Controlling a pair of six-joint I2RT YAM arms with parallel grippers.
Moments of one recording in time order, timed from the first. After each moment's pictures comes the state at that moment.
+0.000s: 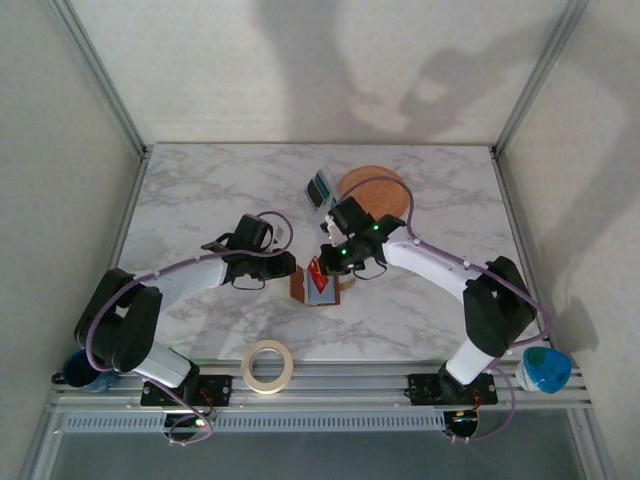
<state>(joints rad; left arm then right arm) -0.47 1.51 0.81 -0.25 0.33 -0.64 0.76 1.64 1.19 -0.66 -0.35 0.50</state>
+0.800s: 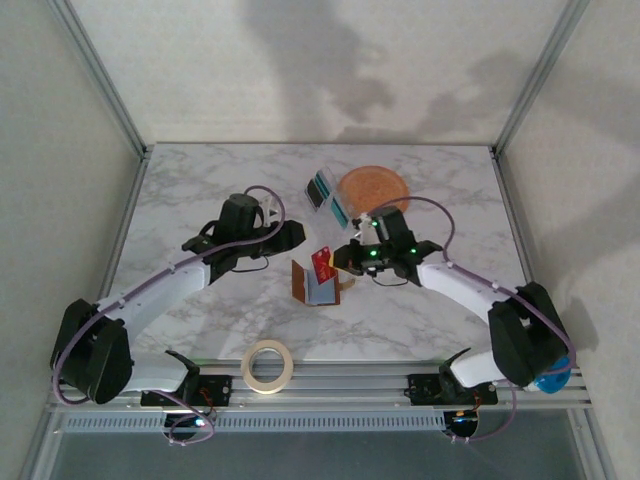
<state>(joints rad) -0.49 1.32 0.90 -0.18 0.38 -0.77 0.57 1.40 0.81 -0.15 -0.63 0.78</state>
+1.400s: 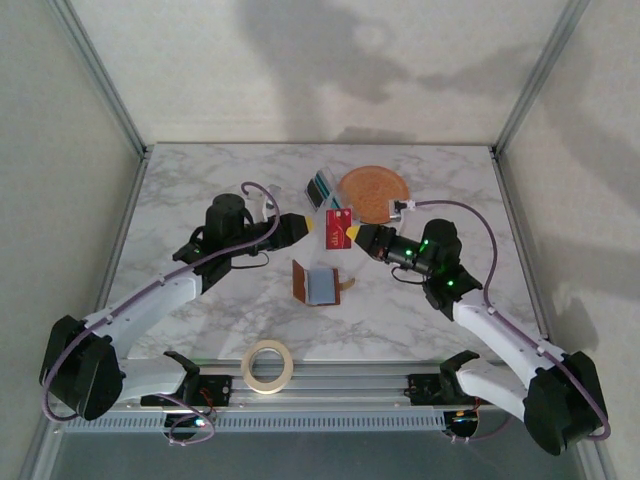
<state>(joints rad) -0.49 1.24 0.85 0.07 0.58 -0.87 0.49 1.04 0.59 0.38 -0.64 1.06</state>
